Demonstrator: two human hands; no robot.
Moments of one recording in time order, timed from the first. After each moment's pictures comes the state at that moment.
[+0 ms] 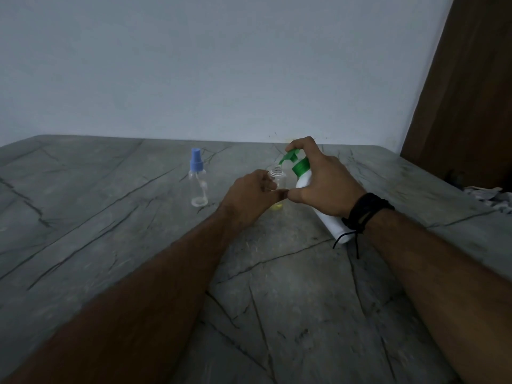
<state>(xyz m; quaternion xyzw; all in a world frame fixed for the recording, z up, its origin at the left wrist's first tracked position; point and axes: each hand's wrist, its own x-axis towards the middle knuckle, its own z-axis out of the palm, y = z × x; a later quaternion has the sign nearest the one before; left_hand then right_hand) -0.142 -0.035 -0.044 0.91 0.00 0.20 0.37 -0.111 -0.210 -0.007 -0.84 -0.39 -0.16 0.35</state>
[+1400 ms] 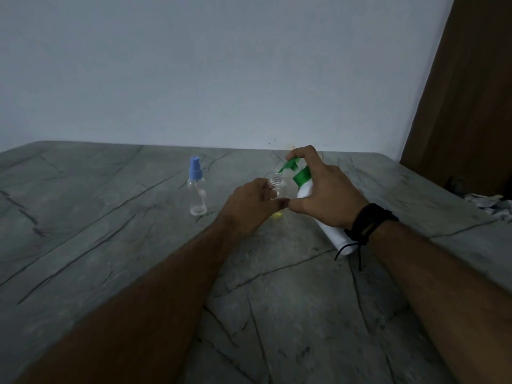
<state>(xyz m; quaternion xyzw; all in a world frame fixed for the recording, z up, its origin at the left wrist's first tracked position) -0.141 -0.036 -0.043 0.91 0.00 0.20 0.35 -0.109 -0.211 -0.009 -0.83 -0.40 -0.16 0.35</state>
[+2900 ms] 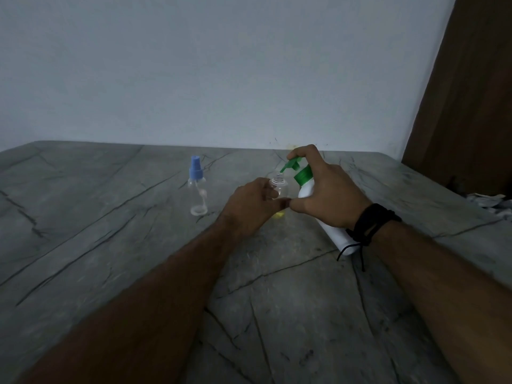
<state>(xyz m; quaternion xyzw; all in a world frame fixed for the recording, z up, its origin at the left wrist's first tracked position) -0.147 -0.039 -0.040 0.91 0.01 0.19 0.37 -0.110 -0.210 -0.010 -0.83 -0.40 -0.16 0.35</state>
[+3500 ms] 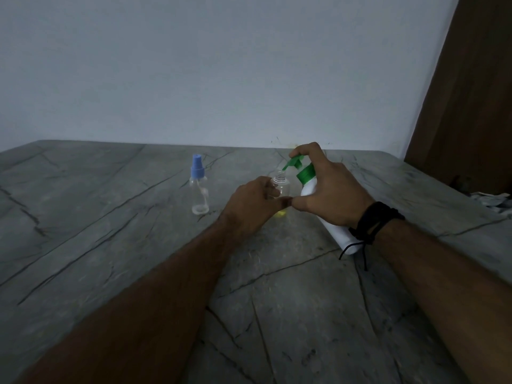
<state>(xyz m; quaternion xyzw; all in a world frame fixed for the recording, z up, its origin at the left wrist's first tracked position) -0.149 -0.040 -0.038 0.91 0.01 0.19 0.37 -0.110 -0.211 -0.009 -0.83 -0.40 -0.17 0.35</state>
